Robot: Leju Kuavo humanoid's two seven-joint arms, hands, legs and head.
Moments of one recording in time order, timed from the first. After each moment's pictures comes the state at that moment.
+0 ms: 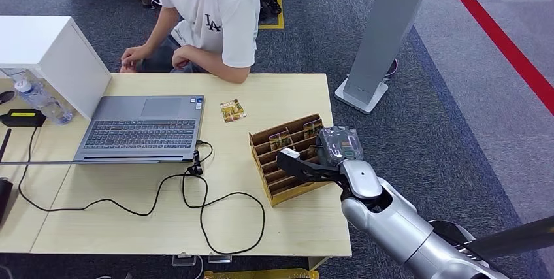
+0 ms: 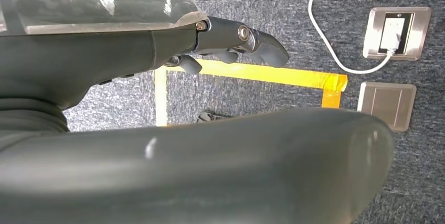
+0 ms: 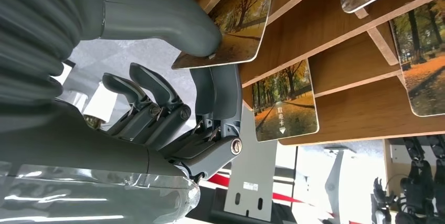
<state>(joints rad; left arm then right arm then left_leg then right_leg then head) -0.10 0.15 -1.05 -0.20 1.31 0.08 -0.26 -0.55 -0.25 0.85 -1.28 0.87 -0.03 0.53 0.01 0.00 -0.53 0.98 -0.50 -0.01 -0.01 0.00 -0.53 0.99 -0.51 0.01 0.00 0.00</state>
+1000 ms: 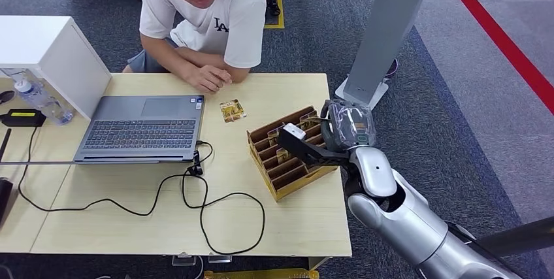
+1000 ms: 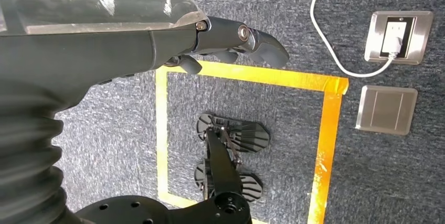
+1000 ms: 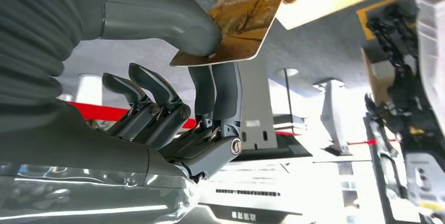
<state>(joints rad) -0.10 0.16 -1.05 -0.20 1.32 0.09 -0.27 -0.55 -0.31 0.80 -1.55 0.93 -0.12 0.60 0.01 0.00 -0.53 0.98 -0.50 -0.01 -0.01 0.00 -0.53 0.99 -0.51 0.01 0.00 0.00</state>
